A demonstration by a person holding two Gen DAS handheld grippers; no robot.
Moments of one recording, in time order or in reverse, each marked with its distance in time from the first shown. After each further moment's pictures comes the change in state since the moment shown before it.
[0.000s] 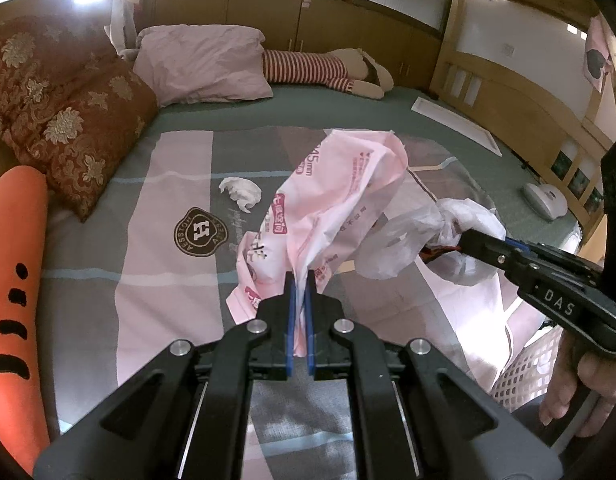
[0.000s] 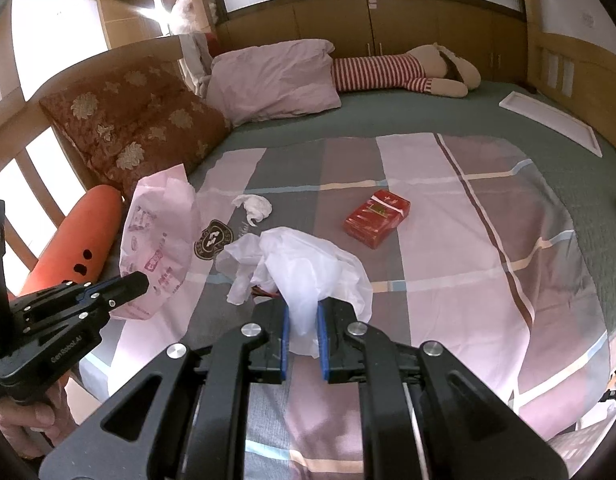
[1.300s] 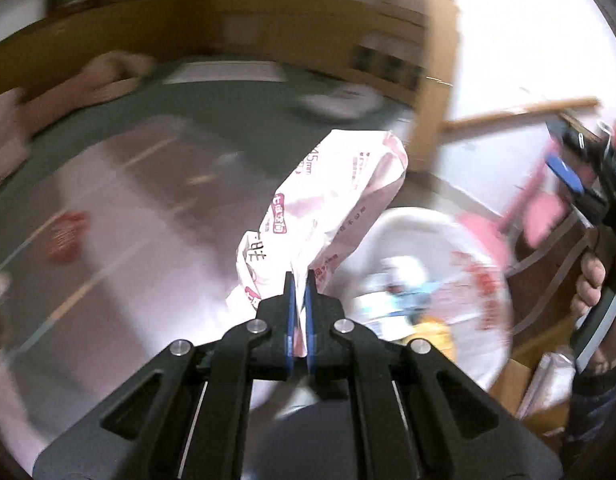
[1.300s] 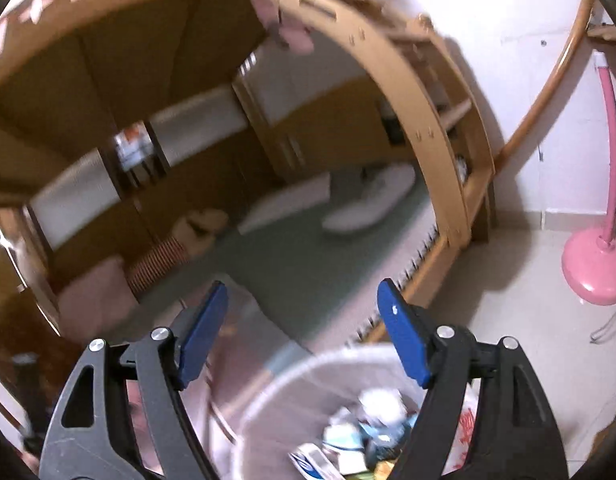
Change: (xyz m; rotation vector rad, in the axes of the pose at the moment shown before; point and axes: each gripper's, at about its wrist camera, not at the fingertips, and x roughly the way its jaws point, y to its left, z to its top) left arm -0.029 -0.335 -0.040 0.512 0.141 -0.562; right arm -0.371 -0.238 -0.157 0.579 -0.647 -0.520
